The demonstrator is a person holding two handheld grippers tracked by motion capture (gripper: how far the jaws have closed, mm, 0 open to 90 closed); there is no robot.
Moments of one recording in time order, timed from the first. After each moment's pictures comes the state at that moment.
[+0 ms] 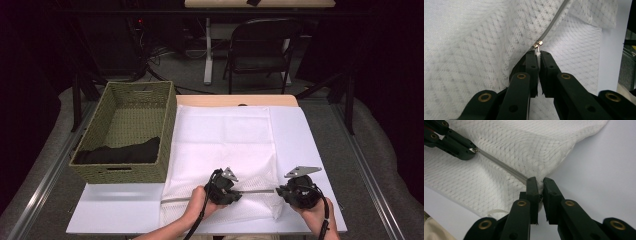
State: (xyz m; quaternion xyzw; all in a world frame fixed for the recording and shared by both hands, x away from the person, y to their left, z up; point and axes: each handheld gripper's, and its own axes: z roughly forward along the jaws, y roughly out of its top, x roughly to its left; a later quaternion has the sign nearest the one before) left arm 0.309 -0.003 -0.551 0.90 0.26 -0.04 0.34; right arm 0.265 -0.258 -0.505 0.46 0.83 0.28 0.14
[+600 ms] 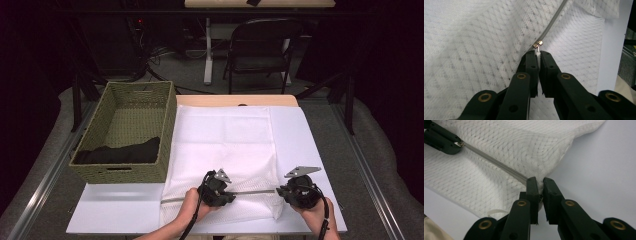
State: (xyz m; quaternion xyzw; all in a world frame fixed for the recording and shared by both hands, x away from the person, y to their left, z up) left arm 0.305 0.015 -0.550 0.90 0.27 -0.04 0.34; right arm 0.266 -0.259 -0.507 0.47 0.83 0.27 0.14
